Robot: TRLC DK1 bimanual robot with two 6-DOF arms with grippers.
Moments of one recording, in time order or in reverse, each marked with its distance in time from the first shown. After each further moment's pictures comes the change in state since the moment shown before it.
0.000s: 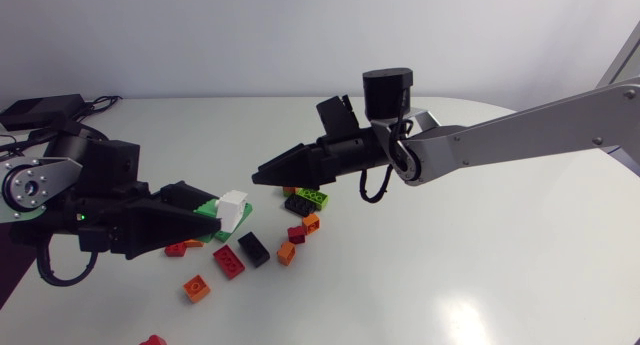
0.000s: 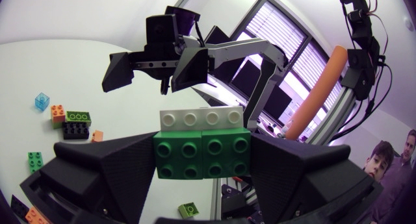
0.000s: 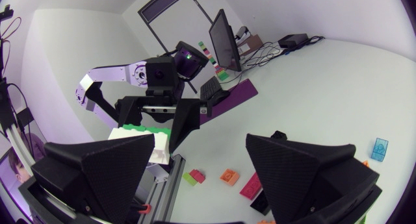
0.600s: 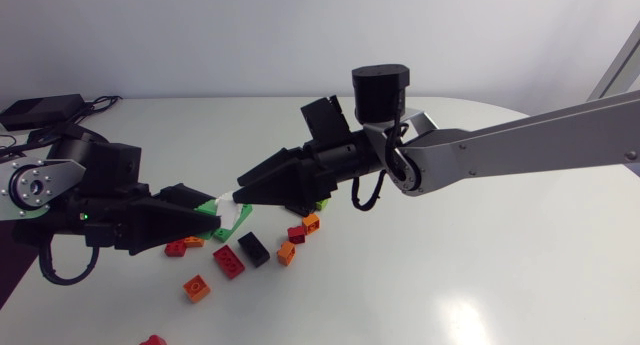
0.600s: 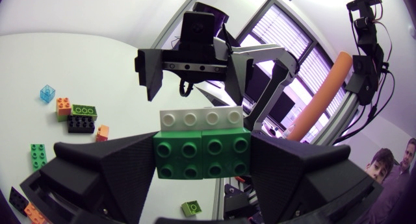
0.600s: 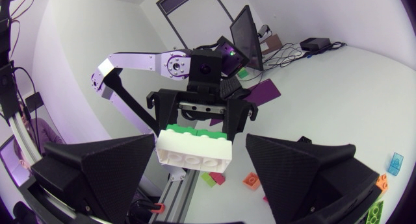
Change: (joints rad) left arm 0.023 0.037 0.000 0.000 -0.011 0.000; right arm 0.077 -0.069 -0.043 0.021 -0.023 -0.005
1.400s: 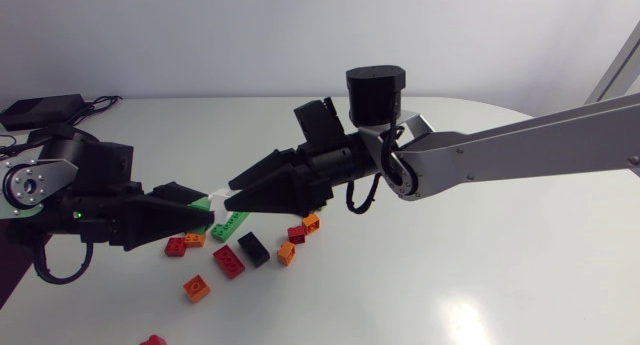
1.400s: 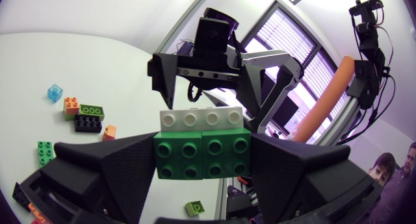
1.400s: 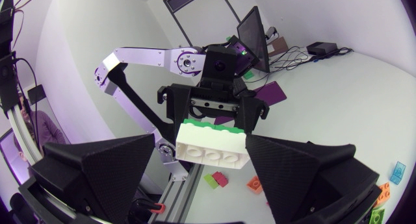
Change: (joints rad) left arm 0.043 -0.005 0.001 -0.005 0.005 -0.004; right arm 0.033 -0.006 -0.007 0.016 0.001 -0.022
